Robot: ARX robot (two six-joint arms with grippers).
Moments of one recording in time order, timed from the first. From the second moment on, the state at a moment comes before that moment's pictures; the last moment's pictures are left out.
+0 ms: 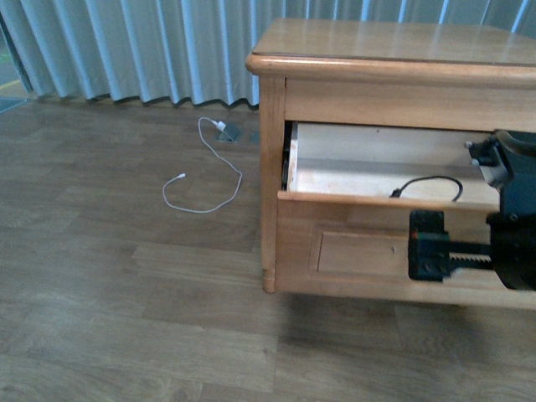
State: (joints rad) left arm 0.00 0.00 0.01 -0.01 0.00 0.00; right arm 0.20 1.84 0.72 0.49 0.12 0.18
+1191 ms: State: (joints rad) left arm 0.00 0.00 0.01 -0.01 0.00 0.00; right arm 0.21 2.49 1.48 0.76 0.34 -0.01
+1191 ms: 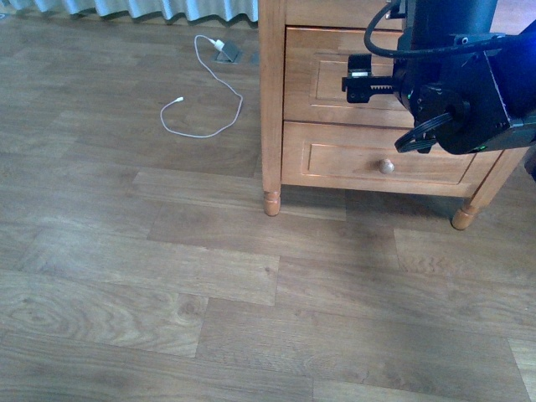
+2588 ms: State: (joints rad) left arm 0.00 0.00 0.01 -0.01 0.00 0.00; right arm -0.22 0.45 0.31 0.00 -0.17 0.15
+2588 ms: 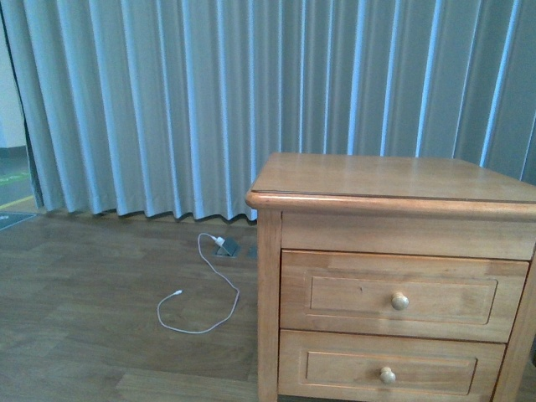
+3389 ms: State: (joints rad) left arm 0.00 0.00 0.01 -0.01 0.00 0.00; right arm 0.00 0.19 0.06 0.13 0.00 0.00
